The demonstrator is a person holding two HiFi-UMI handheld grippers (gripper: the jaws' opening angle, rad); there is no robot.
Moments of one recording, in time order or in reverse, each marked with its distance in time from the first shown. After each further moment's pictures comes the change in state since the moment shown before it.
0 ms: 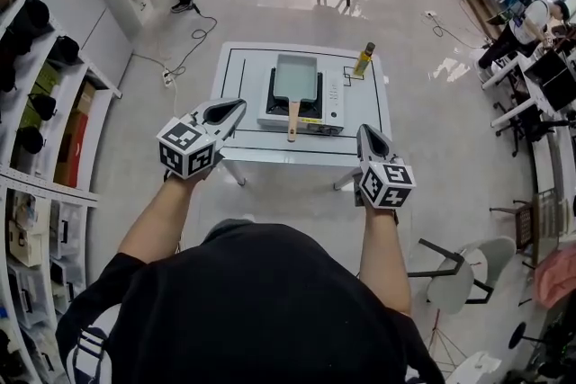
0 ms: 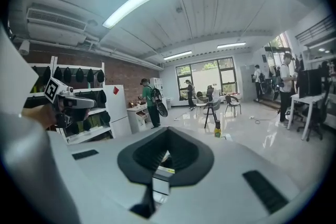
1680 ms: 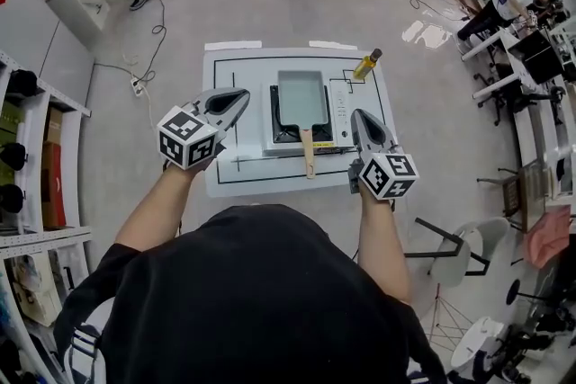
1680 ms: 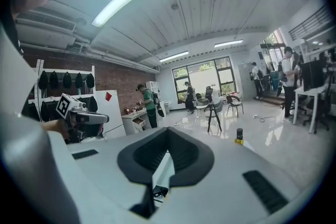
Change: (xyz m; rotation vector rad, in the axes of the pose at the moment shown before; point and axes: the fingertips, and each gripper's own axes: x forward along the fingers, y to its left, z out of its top) left arm 0.097 0.180 -0.004 -0.059 0.018 -0.212; right arm 0.173 0.034 0.052 0.072 -0.047 -0.023
